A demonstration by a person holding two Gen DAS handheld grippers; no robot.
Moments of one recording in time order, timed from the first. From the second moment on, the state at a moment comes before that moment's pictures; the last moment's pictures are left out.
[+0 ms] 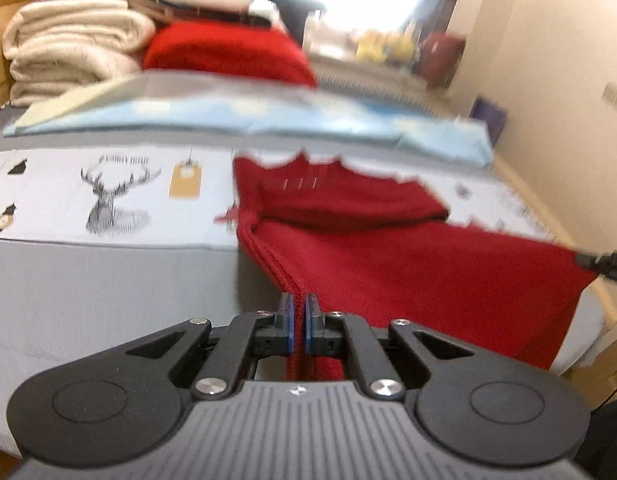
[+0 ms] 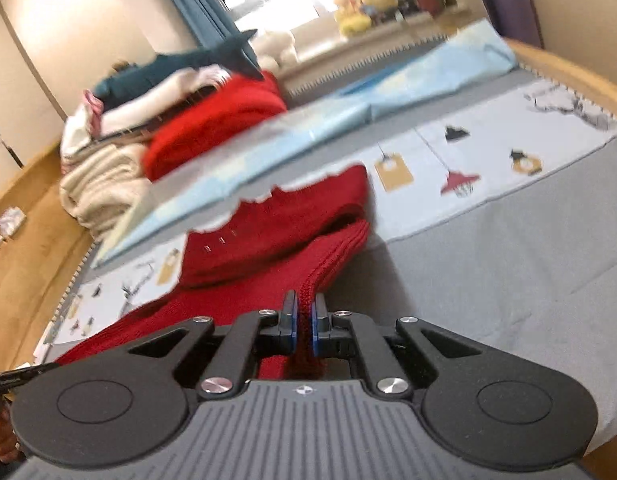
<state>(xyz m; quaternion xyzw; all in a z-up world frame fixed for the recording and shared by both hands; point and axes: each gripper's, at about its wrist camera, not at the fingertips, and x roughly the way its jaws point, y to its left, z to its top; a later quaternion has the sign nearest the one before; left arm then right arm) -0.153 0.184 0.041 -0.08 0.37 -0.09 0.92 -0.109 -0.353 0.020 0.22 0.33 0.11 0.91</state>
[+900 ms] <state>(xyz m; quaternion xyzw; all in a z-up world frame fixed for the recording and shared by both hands) 0.011 0.239 -0.053 -0.24 0.49 -0.01 0.84 0.029 -0.395 -0.061 0.19 0.40 -0.02 0.90</state>
